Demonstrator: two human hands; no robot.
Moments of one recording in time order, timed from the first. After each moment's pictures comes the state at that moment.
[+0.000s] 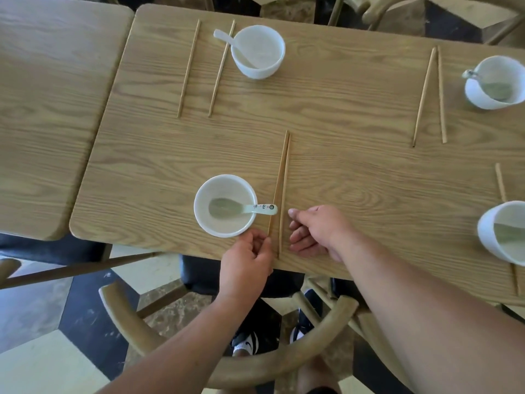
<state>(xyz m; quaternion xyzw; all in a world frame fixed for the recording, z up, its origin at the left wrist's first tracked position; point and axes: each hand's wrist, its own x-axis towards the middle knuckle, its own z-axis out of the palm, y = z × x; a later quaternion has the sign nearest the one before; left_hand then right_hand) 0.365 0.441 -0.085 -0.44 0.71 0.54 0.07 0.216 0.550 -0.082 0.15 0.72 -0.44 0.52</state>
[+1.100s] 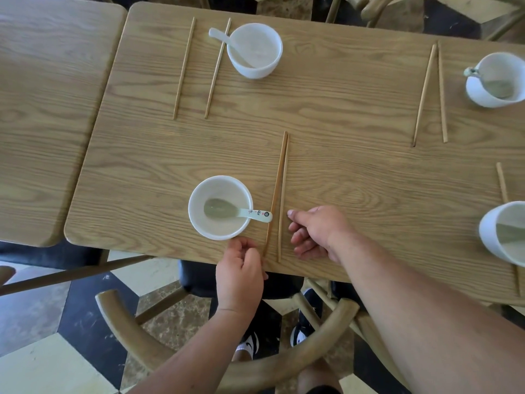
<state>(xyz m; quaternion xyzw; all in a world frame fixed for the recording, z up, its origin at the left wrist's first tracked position) 0.371 0.447 -0.085 -0.52 0.64 0.56 0.00 0.211 0.547 -0.080 0.16 0.73 -0.42 0.51</state>
